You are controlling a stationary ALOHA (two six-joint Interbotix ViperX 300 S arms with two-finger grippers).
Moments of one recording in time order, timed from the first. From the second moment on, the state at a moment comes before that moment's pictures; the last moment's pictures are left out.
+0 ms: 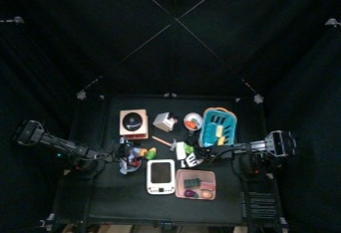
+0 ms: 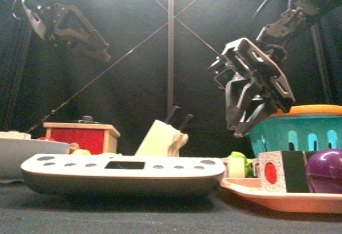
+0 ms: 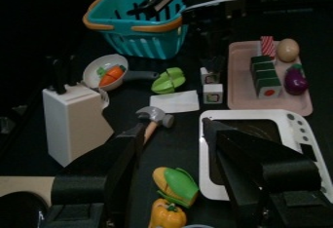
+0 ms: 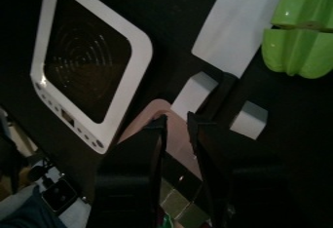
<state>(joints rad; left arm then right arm) -0.25 -0.61 1.01 1.60 0.44 -1.59 -0.04 -0.13 0.74 0.13 0.37 0.89</state>
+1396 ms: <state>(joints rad) -0.24 -0.64 1.08 1.60 0.39 -1.60 0.01 0.12 0.56 -0.13 0.53 1.17</state>
